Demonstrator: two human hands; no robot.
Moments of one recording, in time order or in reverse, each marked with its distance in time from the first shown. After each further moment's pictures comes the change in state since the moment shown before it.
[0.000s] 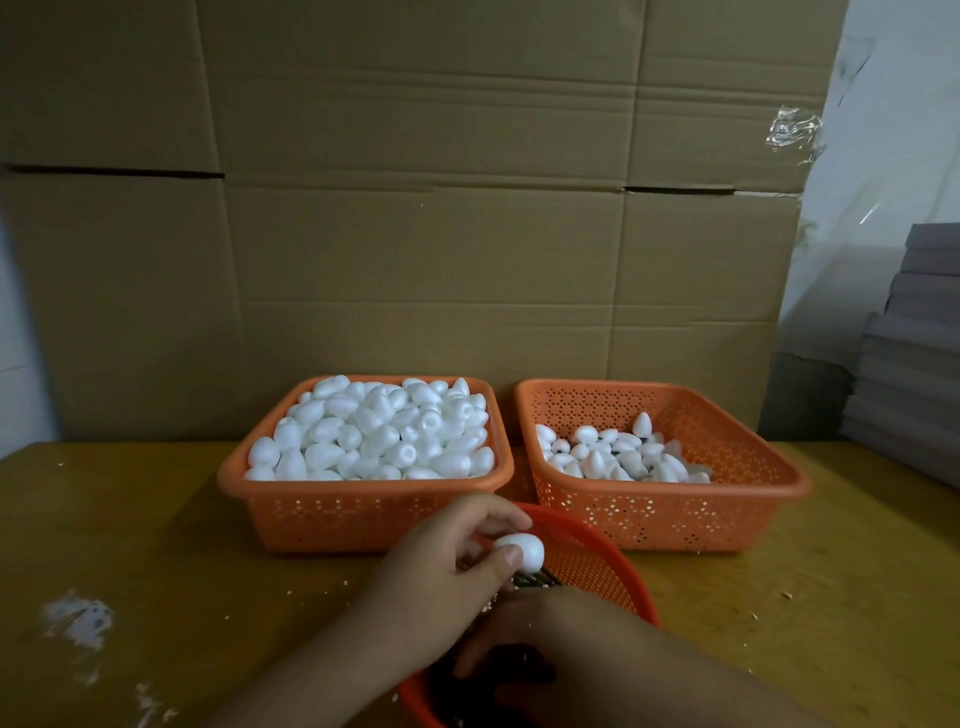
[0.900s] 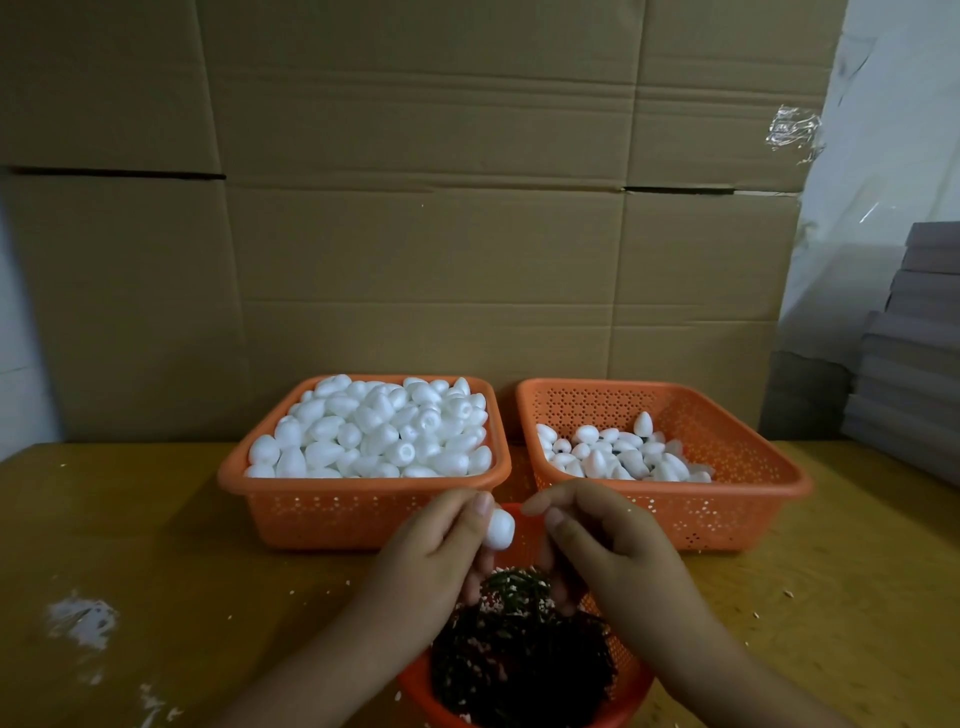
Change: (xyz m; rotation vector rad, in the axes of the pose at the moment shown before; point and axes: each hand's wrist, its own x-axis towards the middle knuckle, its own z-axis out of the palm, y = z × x) left_hand 0.003 -0.002 0.001 -0.125 0.124 0.002; right_hand -0.001 0.002 -0.014 0.720 0.651 0.147
